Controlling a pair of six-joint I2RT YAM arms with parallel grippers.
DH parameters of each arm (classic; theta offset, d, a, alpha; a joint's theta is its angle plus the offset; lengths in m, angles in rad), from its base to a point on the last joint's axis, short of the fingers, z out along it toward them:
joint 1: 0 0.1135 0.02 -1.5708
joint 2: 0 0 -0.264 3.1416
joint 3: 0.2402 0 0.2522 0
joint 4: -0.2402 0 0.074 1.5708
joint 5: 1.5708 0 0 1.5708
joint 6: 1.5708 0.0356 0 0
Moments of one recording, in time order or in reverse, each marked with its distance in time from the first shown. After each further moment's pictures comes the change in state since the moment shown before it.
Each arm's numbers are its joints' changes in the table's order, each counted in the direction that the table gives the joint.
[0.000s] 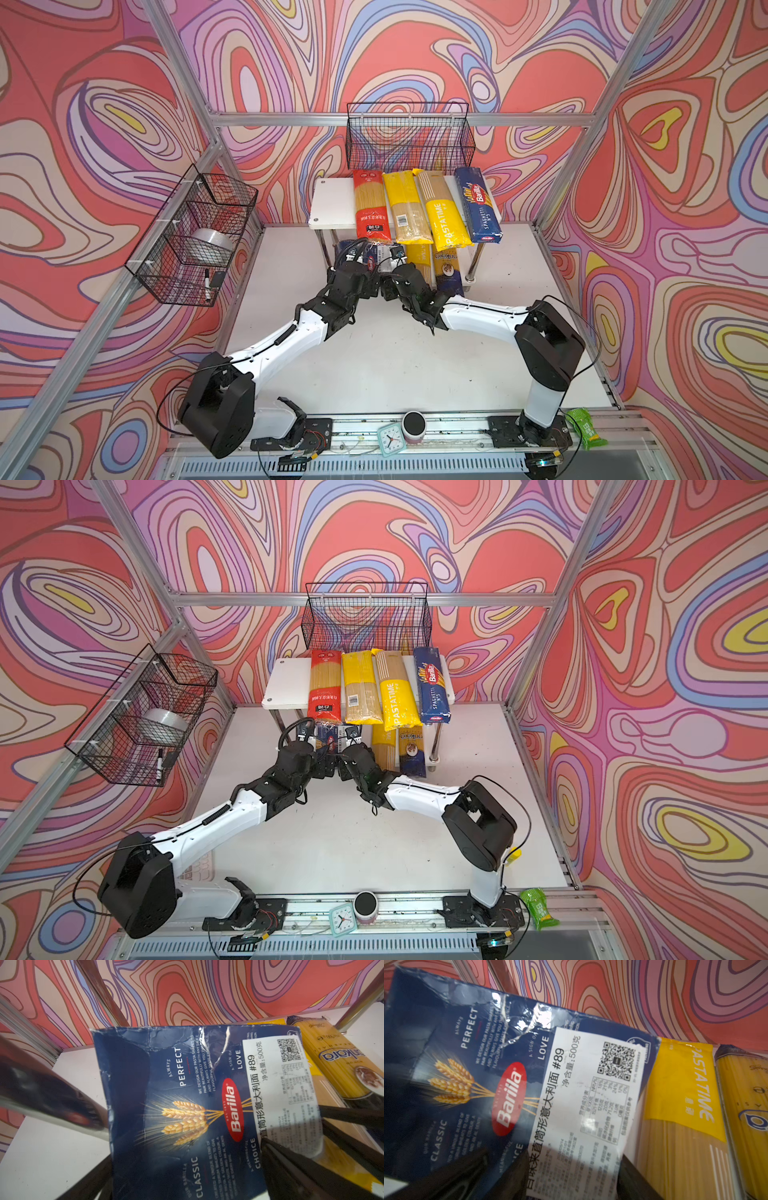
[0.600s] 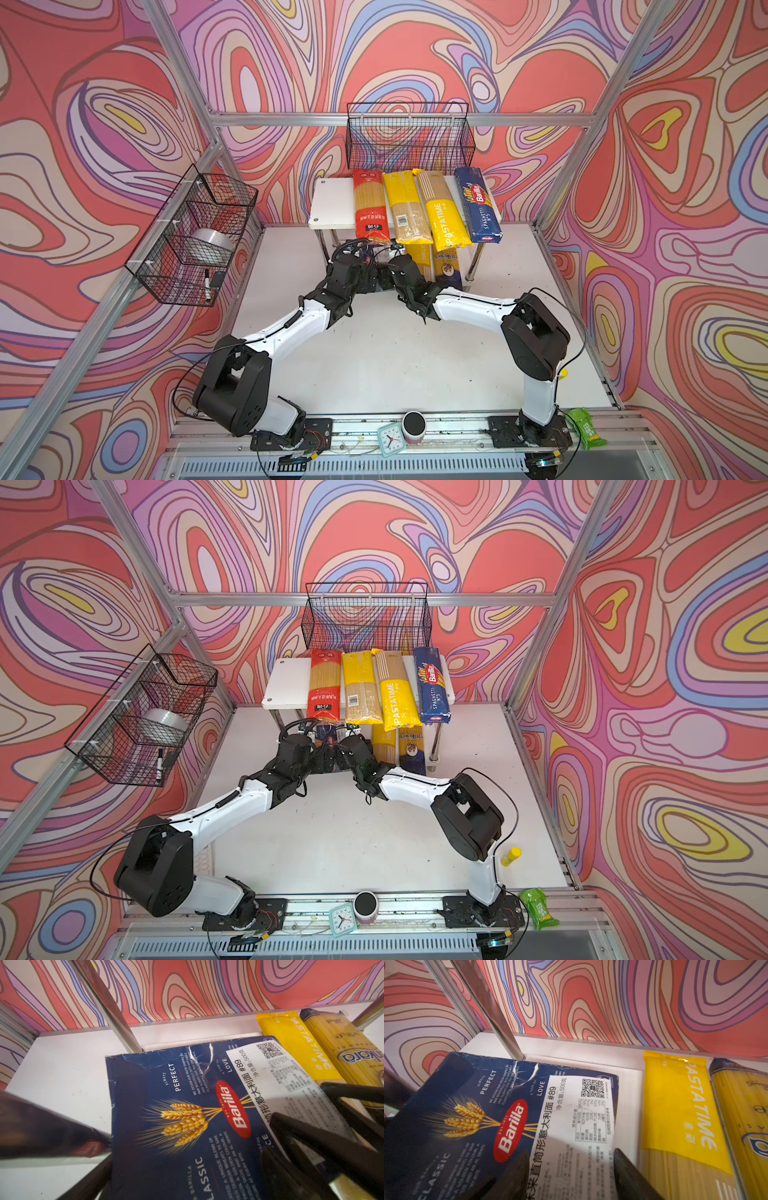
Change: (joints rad) left arm 0.090 0.104 0.031 0.025 0.127 -0.029; right arm -0.034 0.084 0.095 0.009 0.029 0.007
